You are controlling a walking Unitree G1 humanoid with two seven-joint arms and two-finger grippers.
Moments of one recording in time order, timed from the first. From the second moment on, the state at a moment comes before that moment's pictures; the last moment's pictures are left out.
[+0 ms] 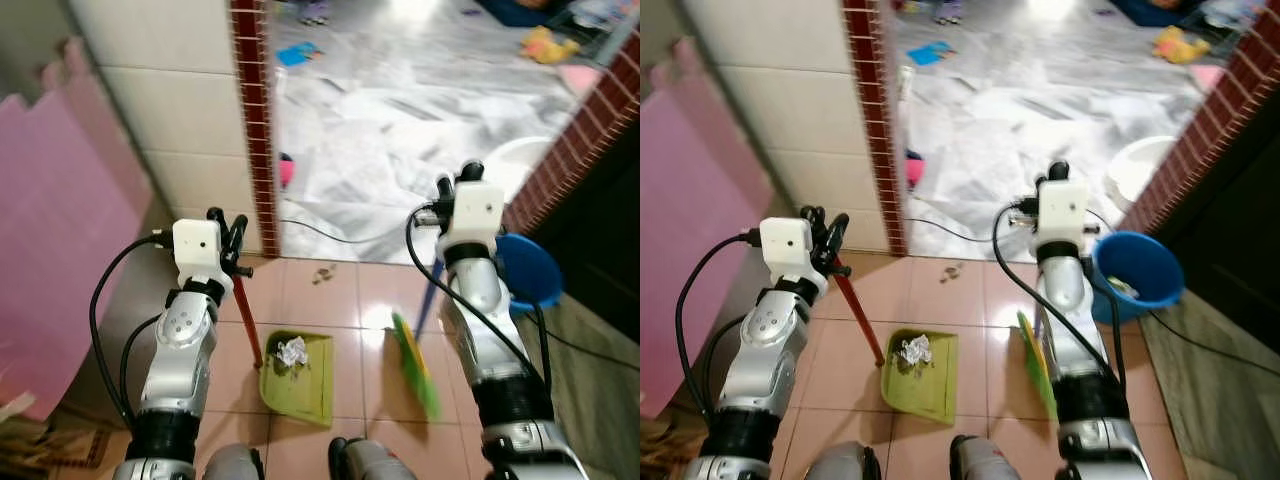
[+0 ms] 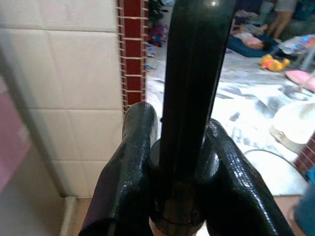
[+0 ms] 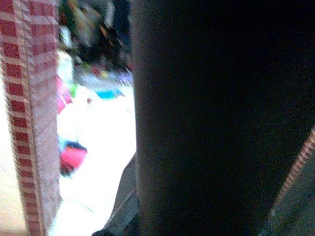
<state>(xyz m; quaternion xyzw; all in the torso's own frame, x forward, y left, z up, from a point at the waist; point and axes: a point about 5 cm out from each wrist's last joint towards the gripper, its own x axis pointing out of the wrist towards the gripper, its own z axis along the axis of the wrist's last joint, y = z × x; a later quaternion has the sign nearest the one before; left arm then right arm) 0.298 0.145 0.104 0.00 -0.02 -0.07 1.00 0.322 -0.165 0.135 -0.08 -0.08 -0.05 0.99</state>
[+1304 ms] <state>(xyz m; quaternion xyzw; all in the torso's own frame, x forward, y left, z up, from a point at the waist) 0.281 0.145 0.103 0.02 0.00 -0.08 1.00 0.293 -0.166 0.099 -0.03 0.01 -0.05 1.00</state>
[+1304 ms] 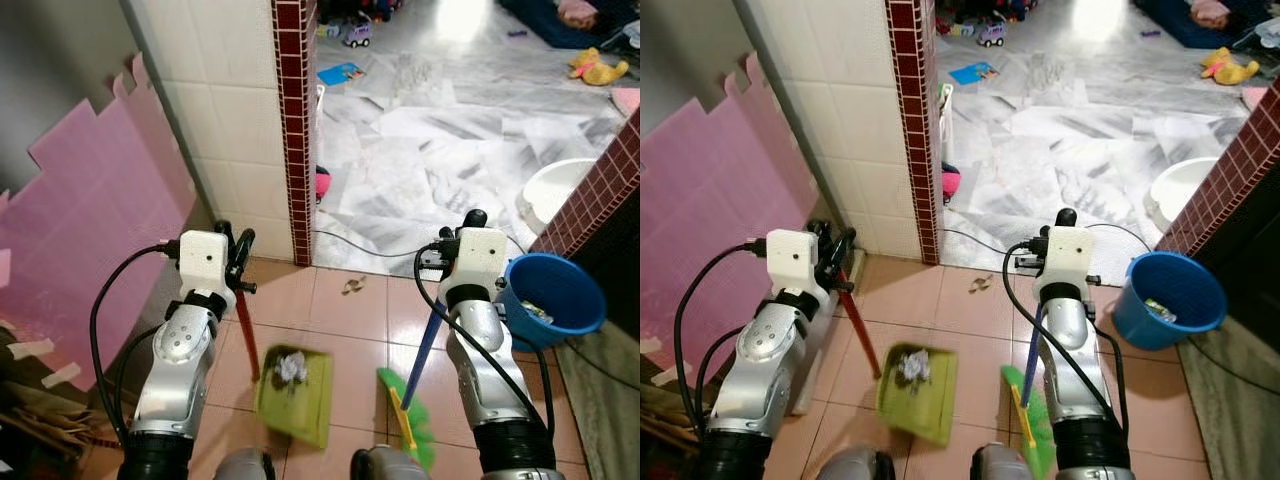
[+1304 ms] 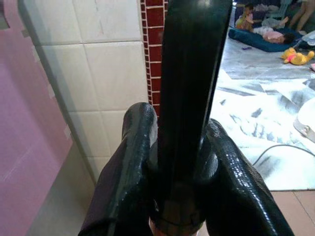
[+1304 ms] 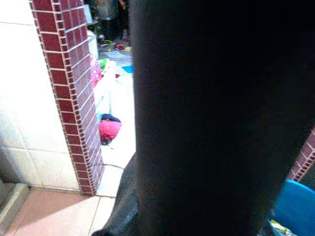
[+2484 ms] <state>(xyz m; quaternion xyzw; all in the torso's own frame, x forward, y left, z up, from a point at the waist) 0.284 0.142 0.099 -0.01 0.00 -0.05 1.00 0.308 -0.155 0.115 -0.07 -0.06 0.02 1.00</state>
